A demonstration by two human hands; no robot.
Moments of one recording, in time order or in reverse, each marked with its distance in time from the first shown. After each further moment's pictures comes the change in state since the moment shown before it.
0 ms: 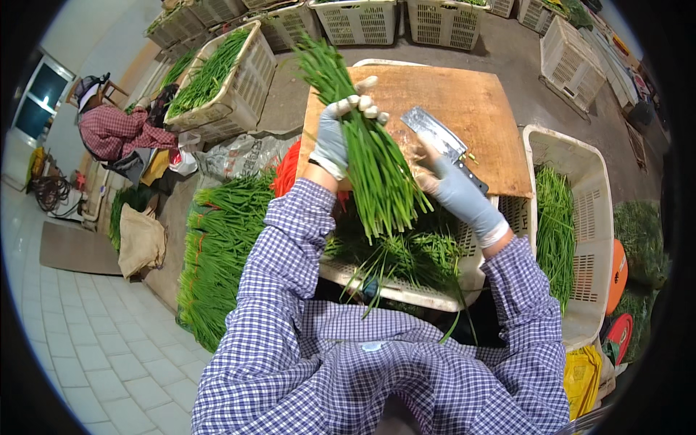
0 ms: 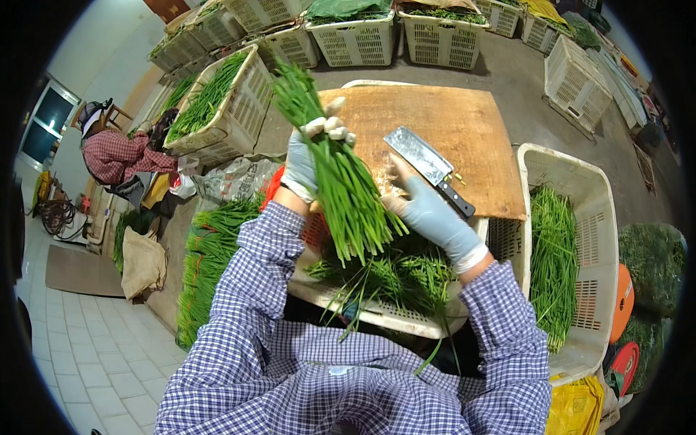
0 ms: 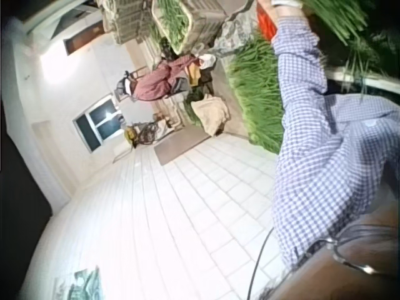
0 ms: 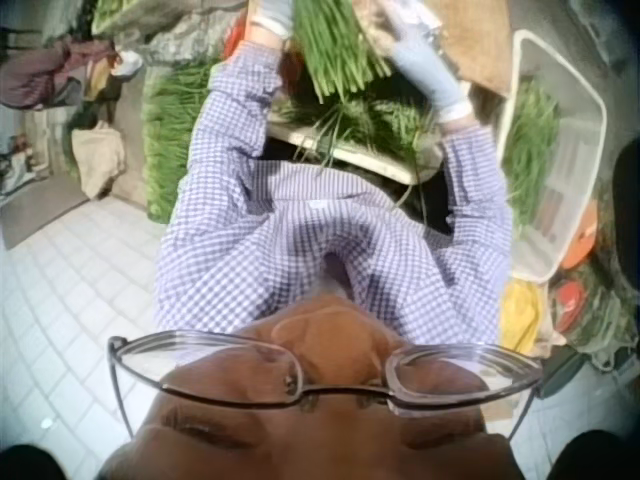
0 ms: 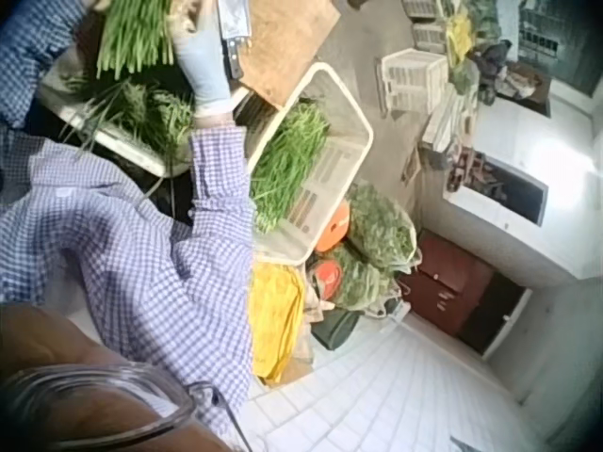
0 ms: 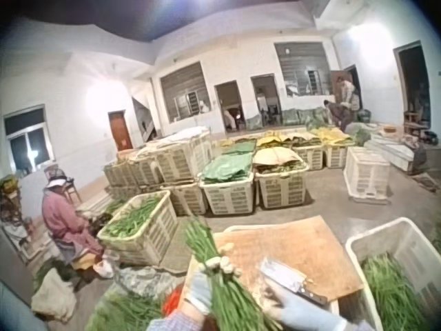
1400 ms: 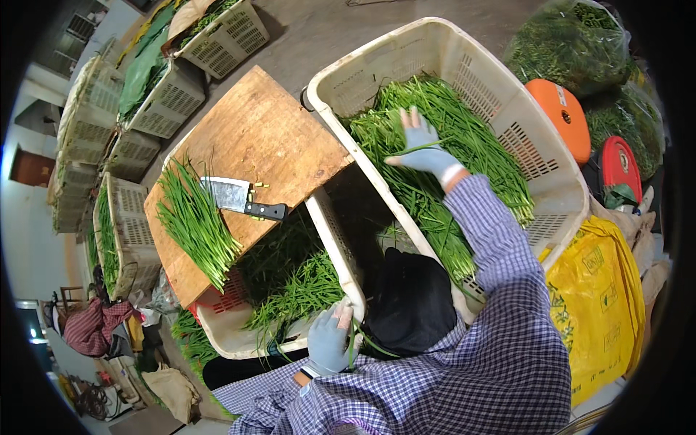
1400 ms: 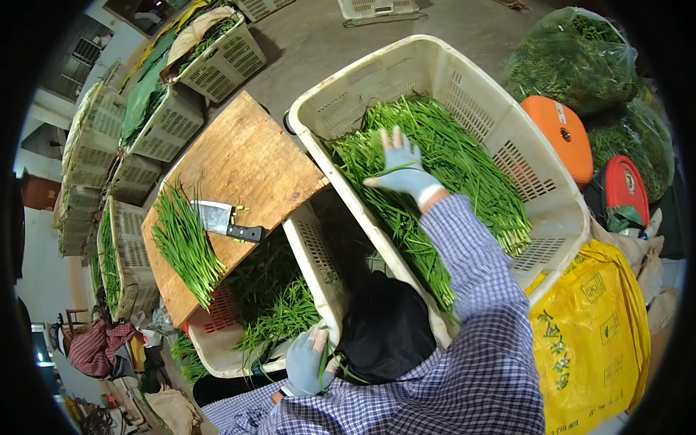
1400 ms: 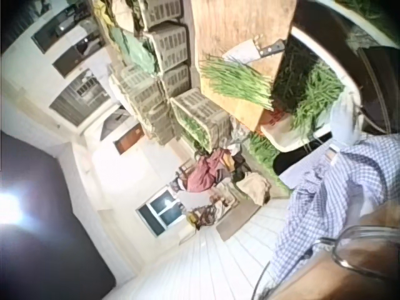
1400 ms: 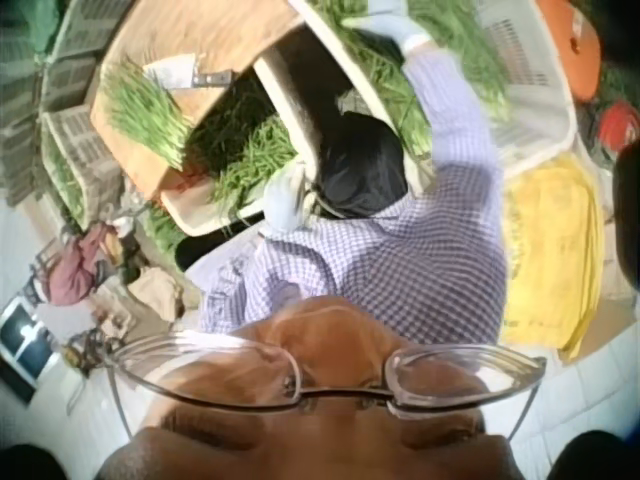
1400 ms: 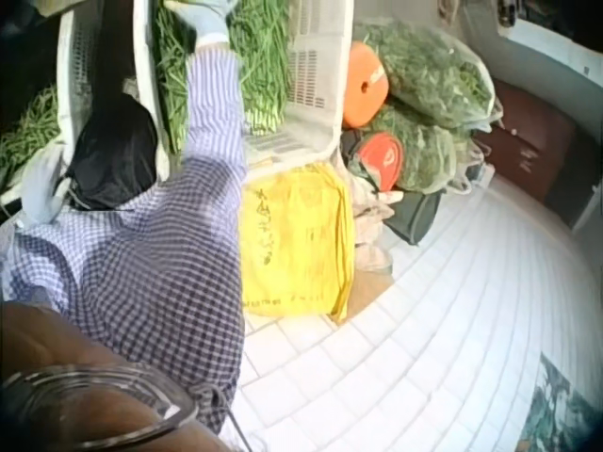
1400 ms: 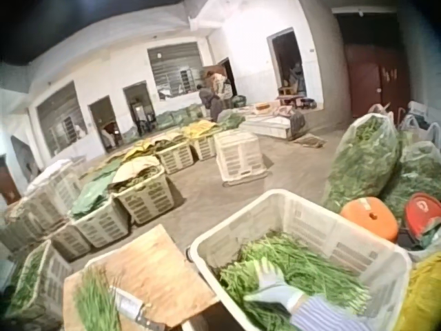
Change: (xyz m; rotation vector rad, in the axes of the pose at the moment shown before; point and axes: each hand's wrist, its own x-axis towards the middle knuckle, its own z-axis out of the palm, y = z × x) left_hand -0.209 -0.261 0.084 2.045 -0.647 -0.454; right_hand -0.225 0.220 -0.230 -0.725 0.409 0.917
